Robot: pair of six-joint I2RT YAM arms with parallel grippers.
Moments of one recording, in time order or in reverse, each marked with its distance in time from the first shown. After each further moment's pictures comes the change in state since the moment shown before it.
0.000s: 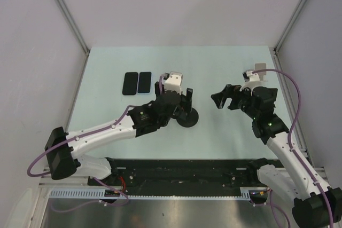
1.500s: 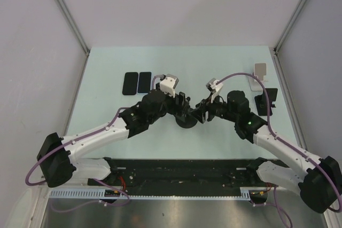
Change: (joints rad) left arm 0.153 -0.085 -0.181 0.187 0.418 0.120; right arm 0.285 0.156 -0.061 0.228 -0.211 -0.181
